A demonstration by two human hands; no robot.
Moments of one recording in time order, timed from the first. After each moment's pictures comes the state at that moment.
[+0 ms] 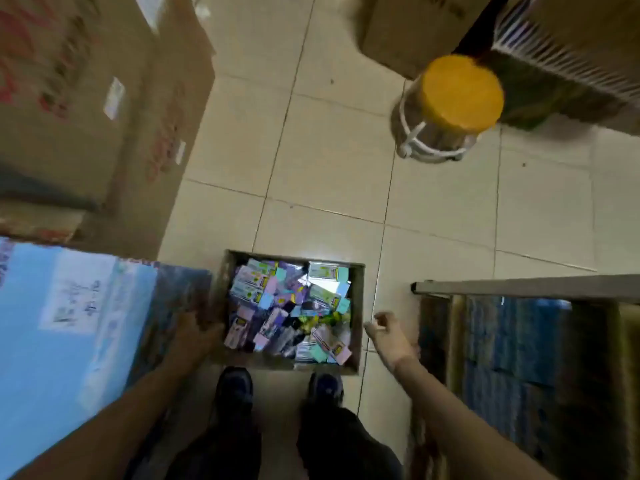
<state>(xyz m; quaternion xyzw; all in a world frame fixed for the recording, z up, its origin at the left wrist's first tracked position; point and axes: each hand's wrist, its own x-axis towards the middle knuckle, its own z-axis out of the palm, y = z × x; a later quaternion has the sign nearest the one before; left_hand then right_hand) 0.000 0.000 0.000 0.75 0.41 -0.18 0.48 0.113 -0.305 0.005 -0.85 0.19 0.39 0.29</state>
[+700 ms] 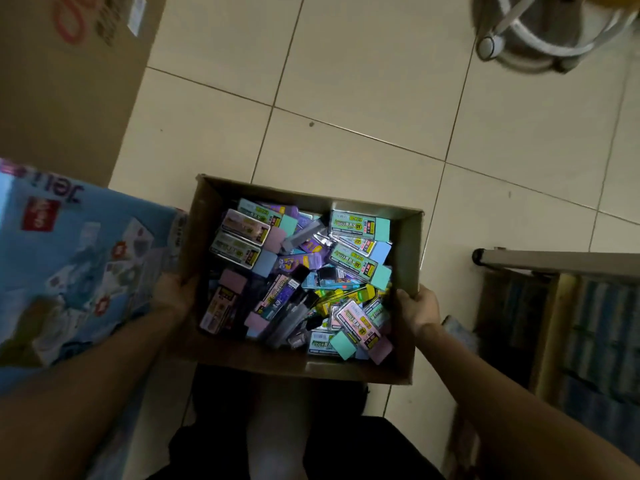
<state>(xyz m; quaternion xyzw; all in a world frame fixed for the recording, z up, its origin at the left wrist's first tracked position) -0.017 0.020 -0.233 0.72 0.54 -0.21 0.38 0.111 -0.324 -0.225 -0.85 0.26 0.31 0.34</state>
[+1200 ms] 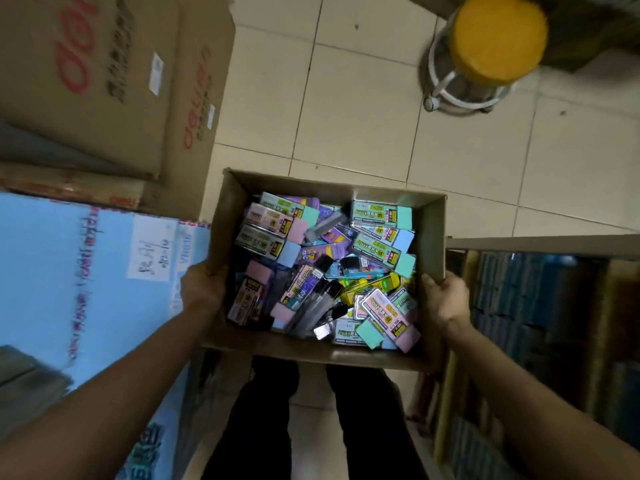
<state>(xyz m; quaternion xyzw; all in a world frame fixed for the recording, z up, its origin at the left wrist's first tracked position) 0.010 0.025 0.108 0.78 0.52 -0.17 0.32 0.120 -0.319 0.103 -0.88 0.24 0.26 0.31</state>
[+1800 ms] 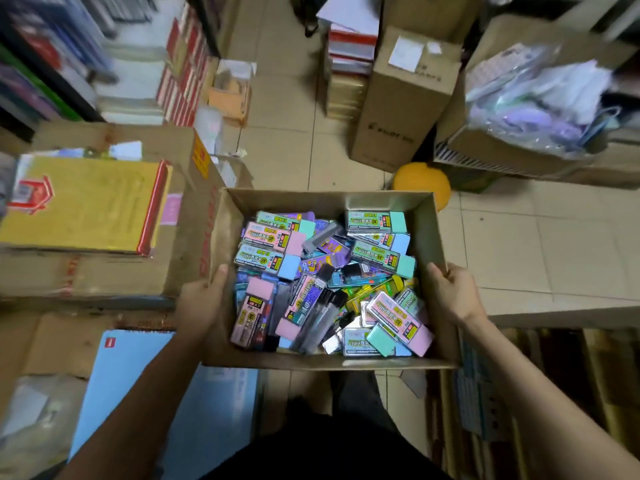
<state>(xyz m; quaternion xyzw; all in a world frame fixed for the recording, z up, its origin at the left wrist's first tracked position) 0.134 0.126 0.436 0.75 0.48 -0.04 0.44 0.245 -0.241 0.430 -0.91 0.13 0.17 0.36</state>
